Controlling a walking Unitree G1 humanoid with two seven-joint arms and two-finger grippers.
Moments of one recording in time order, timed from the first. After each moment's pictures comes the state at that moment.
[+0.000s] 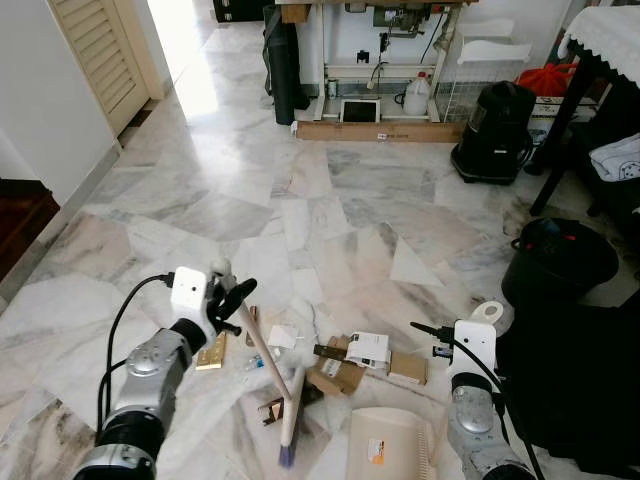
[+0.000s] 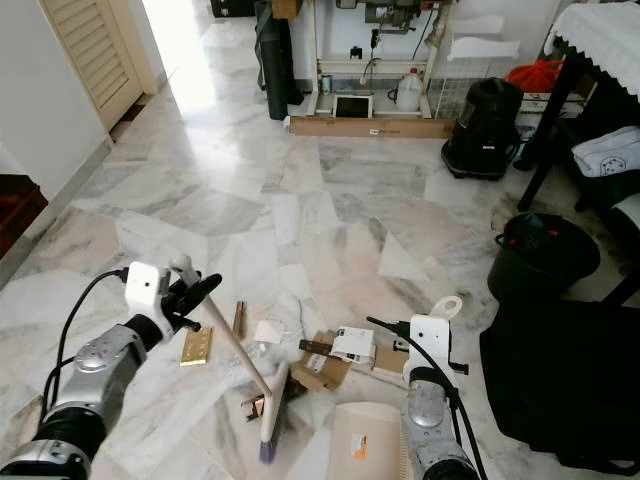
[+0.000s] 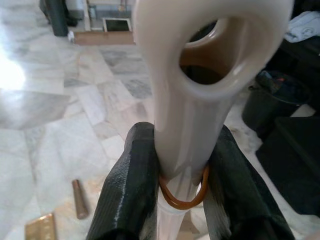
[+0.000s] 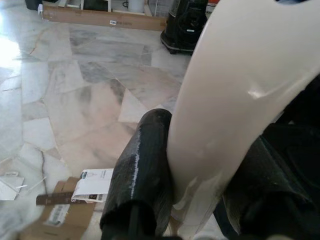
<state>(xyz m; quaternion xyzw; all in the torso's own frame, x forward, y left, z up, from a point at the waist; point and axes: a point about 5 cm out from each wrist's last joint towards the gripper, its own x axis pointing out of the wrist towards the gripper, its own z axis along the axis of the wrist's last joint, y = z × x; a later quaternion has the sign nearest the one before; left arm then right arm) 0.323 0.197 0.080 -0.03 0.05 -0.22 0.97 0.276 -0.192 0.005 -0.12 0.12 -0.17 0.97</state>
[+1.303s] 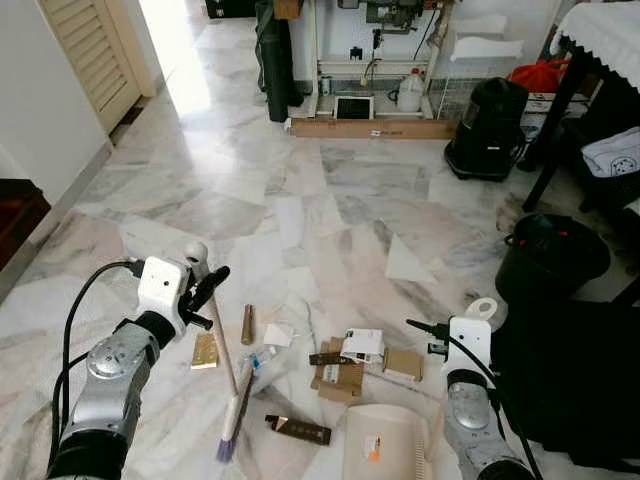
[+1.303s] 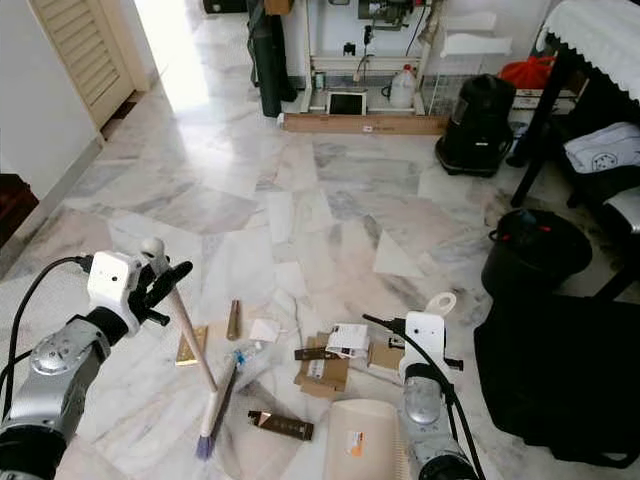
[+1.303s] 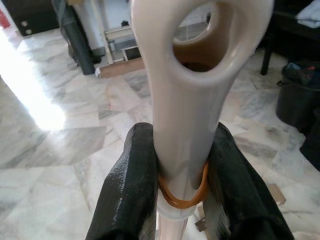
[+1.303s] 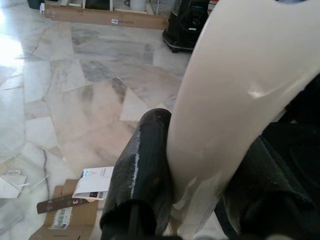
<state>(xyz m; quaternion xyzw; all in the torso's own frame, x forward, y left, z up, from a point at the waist) 0.306 0.213 0.116 0.10 -0.02 -0.19 0.98 0.280 -0.187 0.007 -0.12 0.12 -0.15 0.97</state>
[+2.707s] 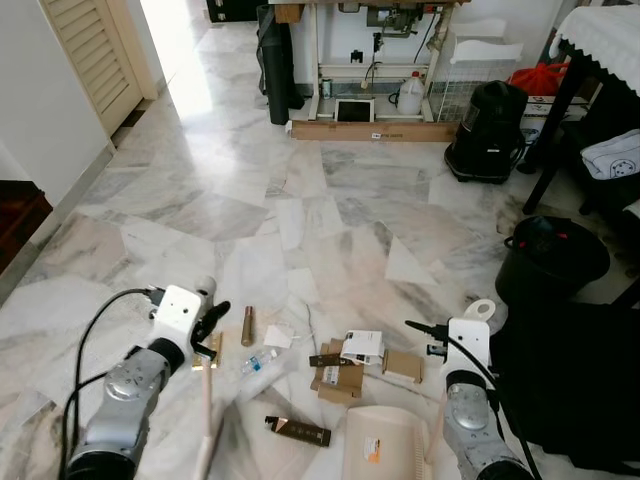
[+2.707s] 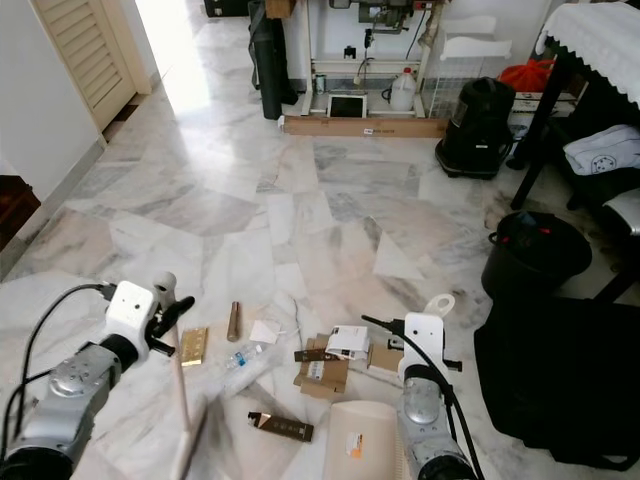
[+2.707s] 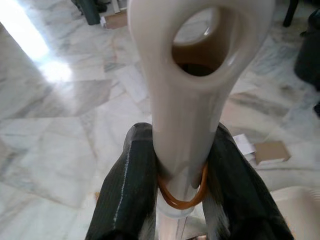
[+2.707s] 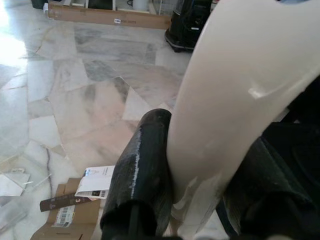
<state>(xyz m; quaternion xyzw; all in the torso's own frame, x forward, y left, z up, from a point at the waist) 0.300 0.203 0.074 0.10 0.08 -0.15 0.98 0.279 -0.185 0.005 -0.11 0.12 -0.15 0.97</state>
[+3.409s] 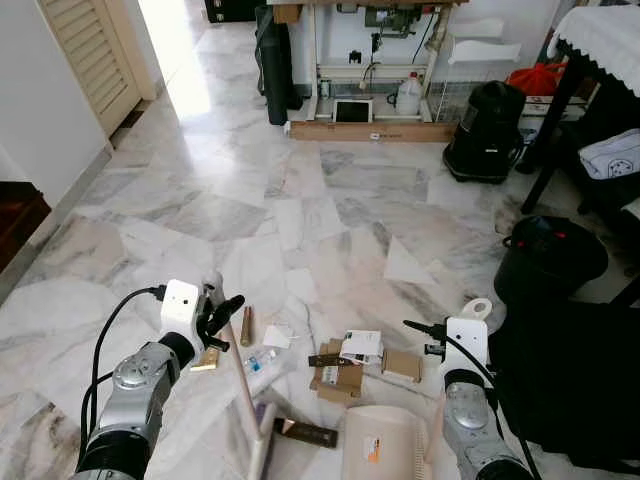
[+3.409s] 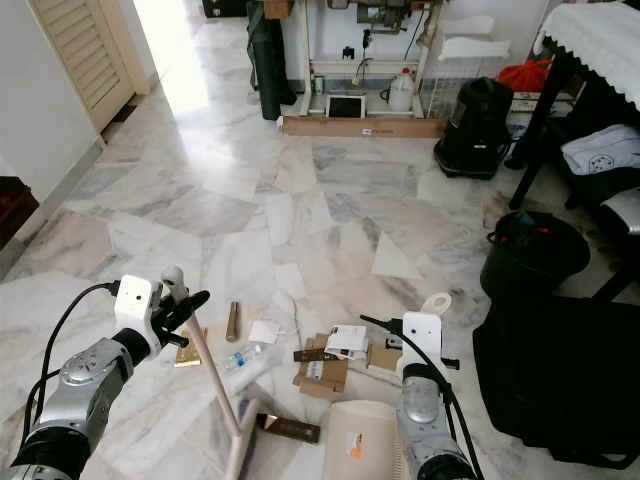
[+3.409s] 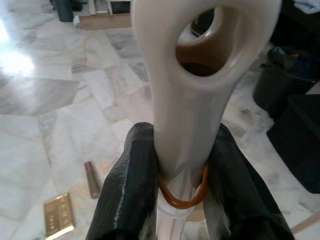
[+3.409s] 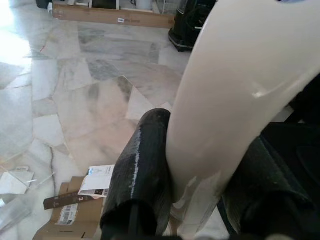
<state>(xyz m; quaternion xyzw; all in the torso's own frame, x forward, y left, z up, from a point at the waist) 0.309 0.201 0.070 0.01 0.08 -0.20 0.98 0.279 -0.184 0.004 -0.11 0.13 -0.14 0.98</state>
